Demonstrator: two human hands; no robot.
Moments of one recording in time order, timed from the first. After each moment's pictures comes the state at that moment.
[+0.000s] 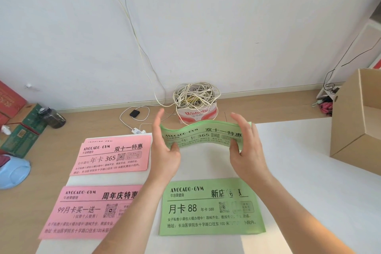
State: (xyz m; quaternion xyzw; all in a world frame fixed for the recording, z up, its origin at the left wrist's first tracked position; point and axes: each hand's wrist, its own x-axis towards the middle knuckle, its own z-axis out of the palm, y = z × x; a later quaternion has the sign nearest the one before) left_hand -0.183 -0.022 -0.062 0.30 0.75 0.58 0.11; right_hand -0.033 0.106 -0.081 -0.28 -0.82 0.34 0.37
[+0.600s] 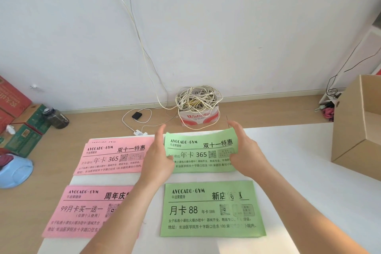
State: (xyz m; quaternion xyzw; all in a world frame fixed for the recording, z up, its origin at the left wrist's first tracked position) left_hand -0.206 -0.041 -0.074 0.32 0.89 0.31 0.11; right_hand -0.039 0.118 -0.065 -0.37 -0.83 0.41 0.09
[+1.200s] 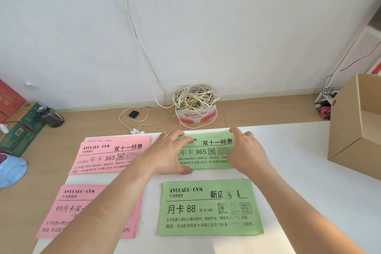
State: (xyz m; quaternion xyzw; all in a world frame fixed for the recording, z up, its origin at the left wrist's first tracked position) left_hand -0.226 -0.018 -0.063 0.58 0.80 0.00 0.18; right_hand -0.042 0.115 -0.056 -0.45 -0.85 0.26 0.01
